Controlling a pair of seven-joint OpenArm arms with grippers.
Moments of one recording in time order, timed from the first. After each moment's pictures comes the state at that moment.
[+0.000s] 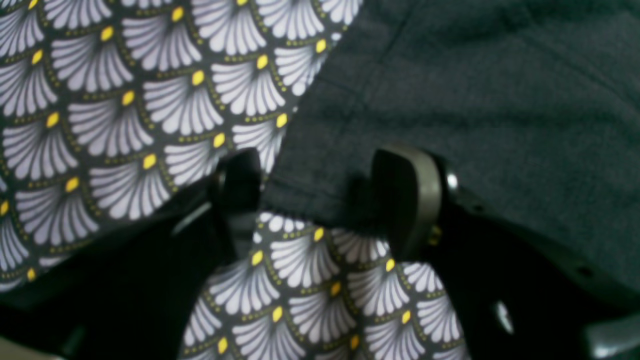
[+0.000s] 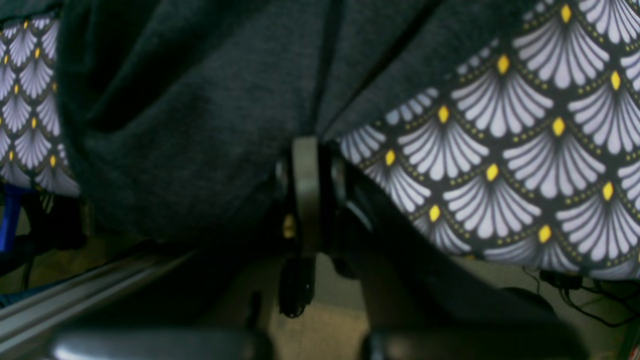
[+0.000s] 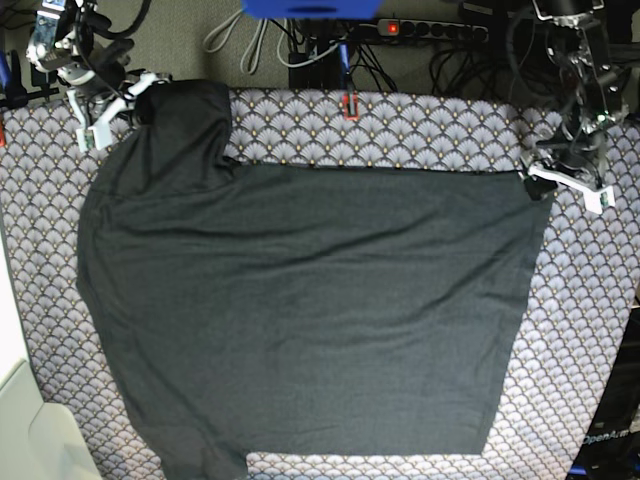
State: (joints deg) left arm 13.2 -15.8 -25.0 84.2 -30.7 -8.0 36.1; right arm -30.9 8.7 23.9 98.7 24.7 29.6 -42.3
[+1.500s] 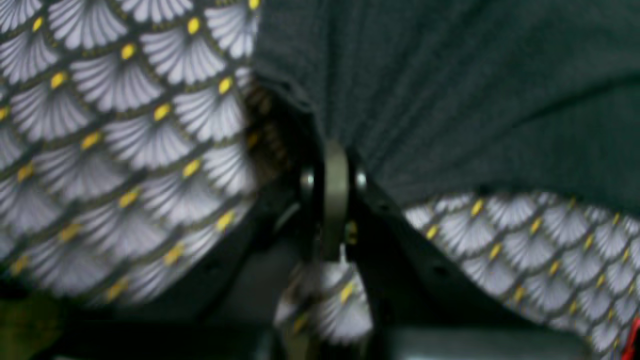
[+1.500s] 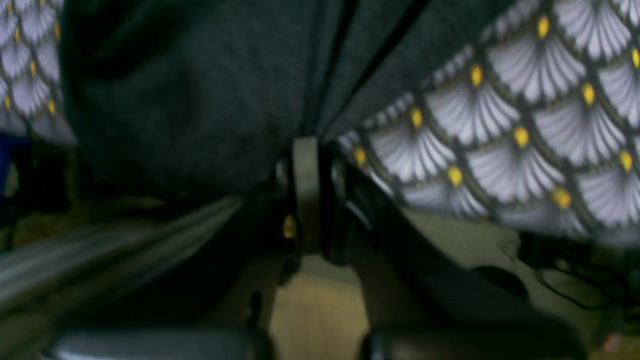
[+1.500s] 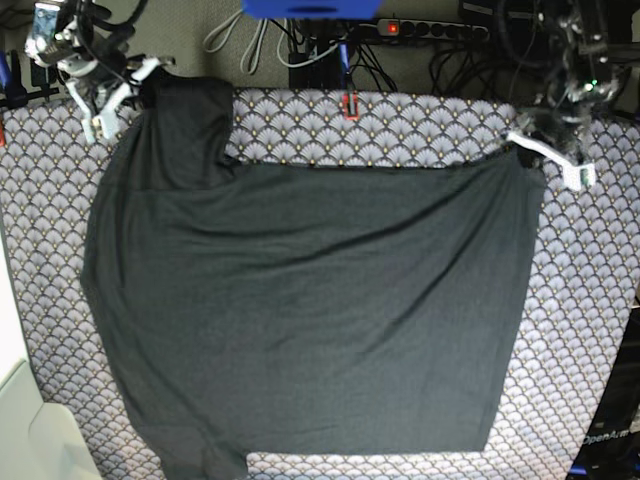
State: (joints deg) left arm 23.3 -15.8 -22.3 93.6 -31.0 -8.3 36.8; right arm -34.0 10.1 23.5 103.7 23.4 30.1 -46.2
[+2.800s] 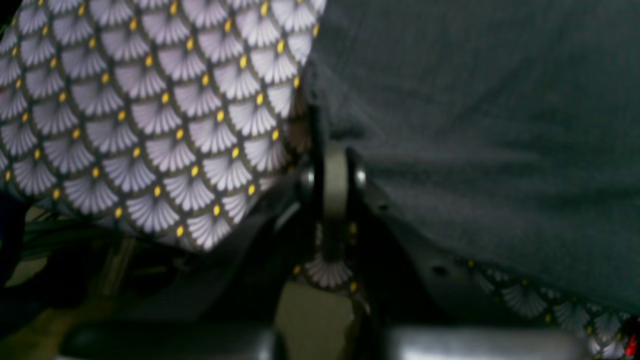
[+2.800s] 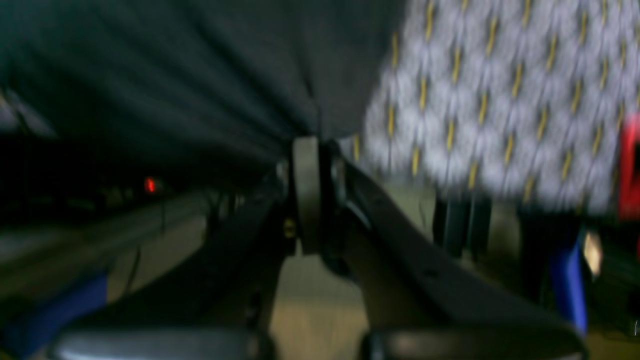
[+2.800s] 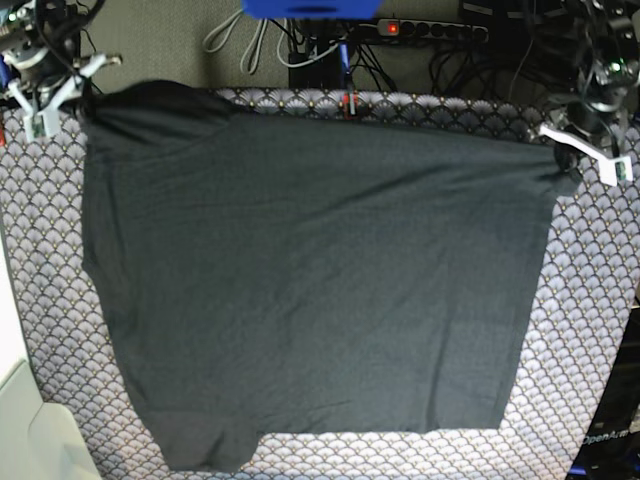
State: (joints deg) left arm 27.4 -16.0 -28.6 105.1 -30.7 -7.7 40.8; right arm -35.4 7.9 40.3 112.2 23.6 39.6 -46.0
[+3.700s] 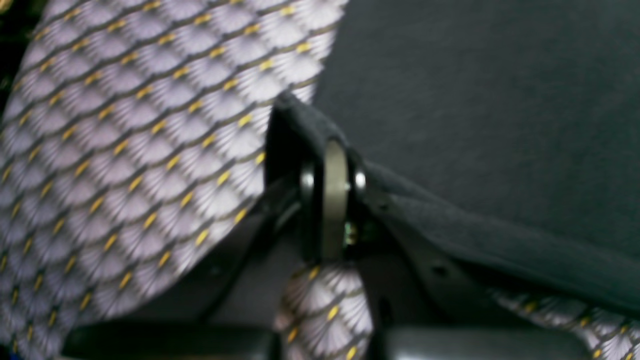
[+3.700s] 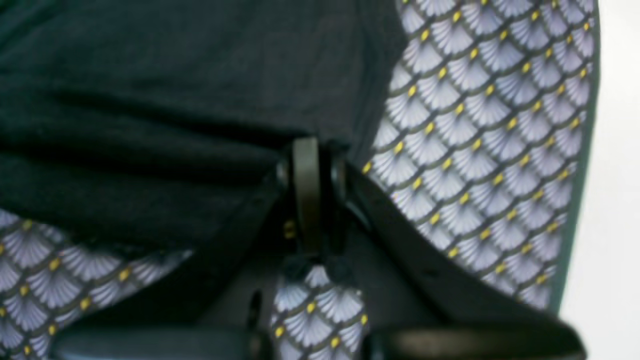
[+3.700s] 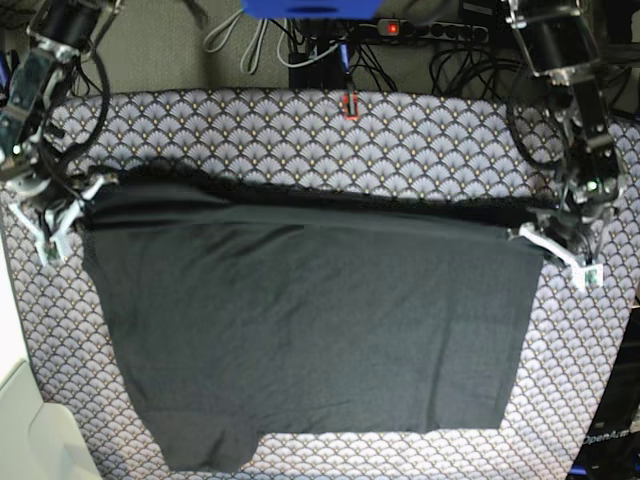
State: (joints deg) left arm -1.3 -14.1 -21.0 89.1 -12.2 -7.9 46.8; right arm -3.9 13.1 30.9 95.7 7.9 40.1 -51.3
